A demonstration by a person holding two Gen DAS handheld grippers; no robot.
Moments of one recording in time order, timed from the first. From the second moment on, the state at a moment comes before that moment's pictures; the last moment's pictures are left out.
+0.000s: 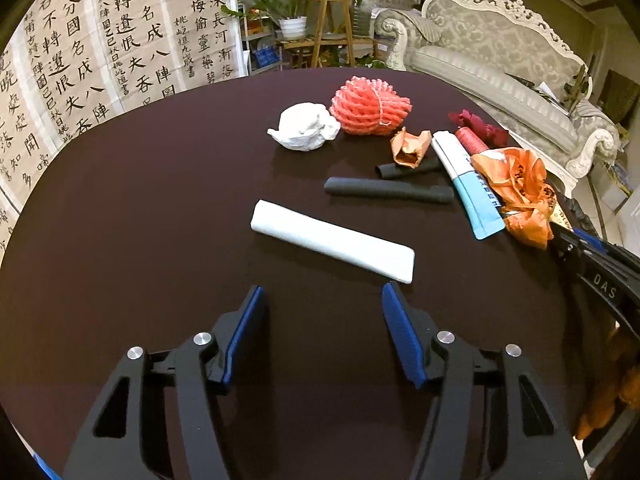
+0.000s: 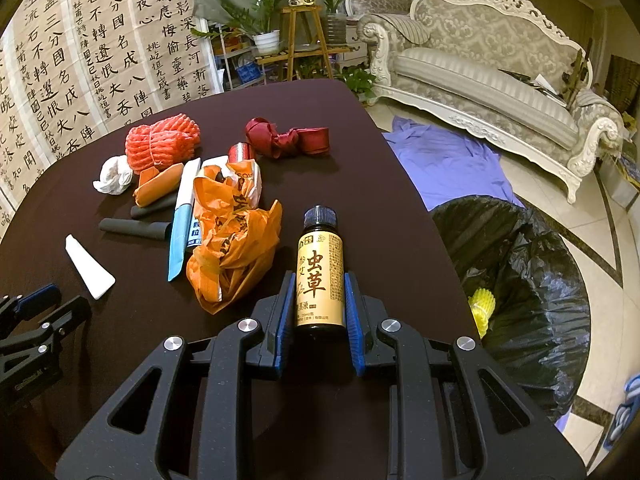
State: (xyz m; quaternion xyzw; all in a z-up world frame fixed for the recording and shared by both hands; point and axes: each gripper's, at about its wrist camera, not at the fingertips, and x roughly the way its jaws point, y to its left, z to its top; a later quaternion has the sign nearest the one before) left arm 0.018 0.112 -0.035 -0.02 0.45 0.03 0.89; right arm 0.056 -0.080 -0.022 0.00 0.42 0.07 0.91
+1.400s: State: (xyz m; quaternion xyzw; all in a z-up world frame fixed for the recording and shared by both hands) left arm 0.058 0.117 -0.027 -0.05 0.45 0.10 0.89; right arm 0.057 -0.079 -0.023 0.01 0.42 0.08 0.91
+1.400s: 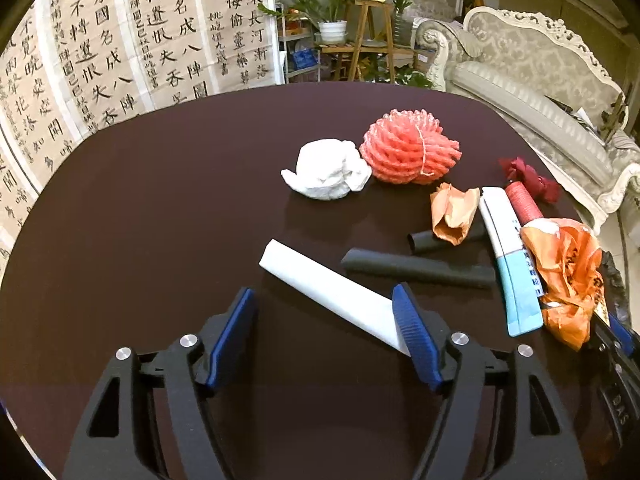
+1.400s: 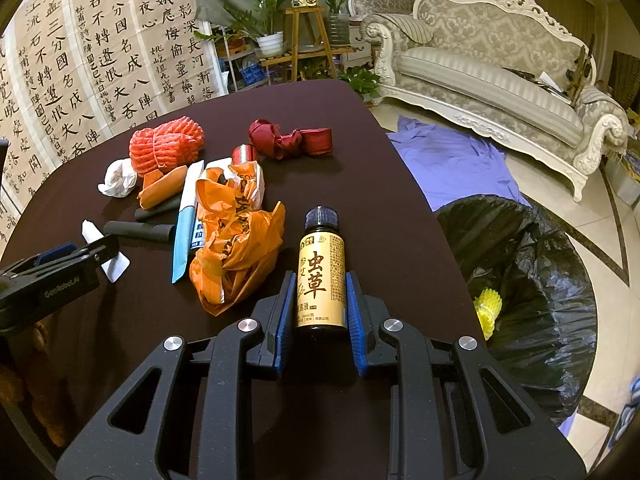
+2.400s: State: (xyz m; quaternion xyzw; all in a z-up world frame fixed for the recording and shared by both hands) left arm 0.026 0.128 -0.032 -0.04 0.45 0.09 0.89; right arm 0.057 -0.078 -0.024 0.00 0.41 0.08 0.91
